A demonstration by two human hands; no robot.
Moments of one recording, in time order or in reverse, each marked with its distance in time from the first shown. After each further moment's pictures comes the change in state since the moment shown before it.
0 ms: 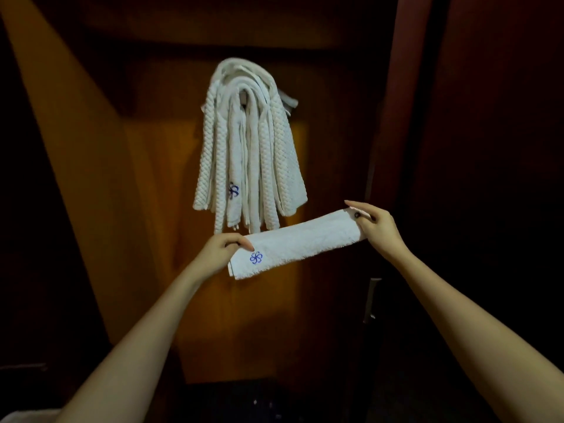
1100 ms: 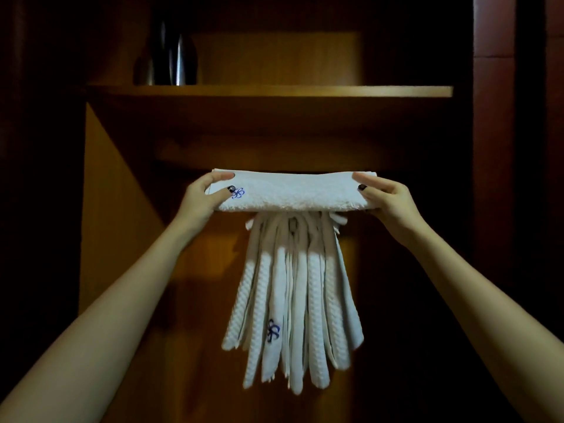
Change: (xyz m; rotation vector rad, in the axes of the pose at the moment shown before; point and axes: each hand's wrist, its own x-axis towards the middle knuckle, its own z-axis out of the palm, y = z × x) left_hand 0.188 0.110 -0.225 -0.082 0.605 0.402; right_hand 0.250 -0.172 0.036 0.374 0.001 -0.329
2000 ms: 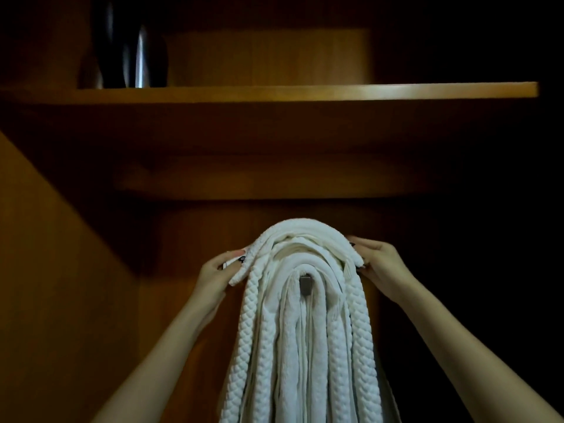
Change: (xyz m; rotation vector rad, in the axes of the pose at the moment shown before) left_hand 0.037 -0.139 0.065 -0.351 -0.070 -0.445; right_hand 0.073 0.122 0.033 0.199 0.028 0.371
